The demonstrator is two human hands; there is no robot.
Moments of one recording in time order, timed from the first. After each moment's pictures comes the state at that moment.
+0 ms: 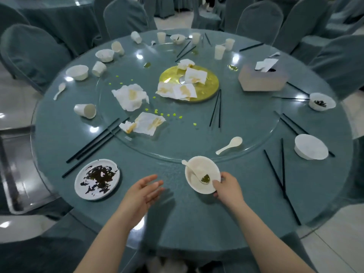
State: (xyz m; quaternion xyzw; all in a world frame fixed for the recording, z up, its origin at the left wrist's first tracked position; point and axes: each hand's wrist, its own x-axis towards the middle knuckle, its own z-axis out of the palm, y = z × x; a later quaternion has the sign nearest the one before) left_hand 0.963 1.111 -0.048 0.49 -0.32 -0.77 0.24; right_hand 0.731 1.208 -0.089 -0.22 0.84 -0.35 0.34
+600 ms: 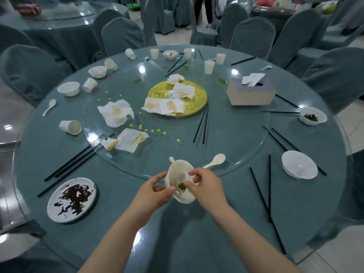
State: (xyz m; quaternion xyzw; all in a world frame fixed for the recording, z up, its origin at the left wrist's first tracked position) left_hand 0.852 1.116 -0.029 0.46 -0.48 -0.72 0.20; right_hand 0.684 1.180 -0.058 -0.43 0.78 -0.38 0.24
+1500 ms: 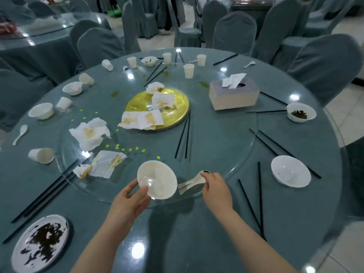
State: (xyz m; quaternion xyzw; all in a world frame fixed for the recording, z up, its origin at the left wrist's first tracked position) left_hand 0.805 1.062 -0.042 0.49 -0.41 -0.71 0.29; right_hand 0.579 1.161 -0.112 -0.41 0.85 -0.31 0.15
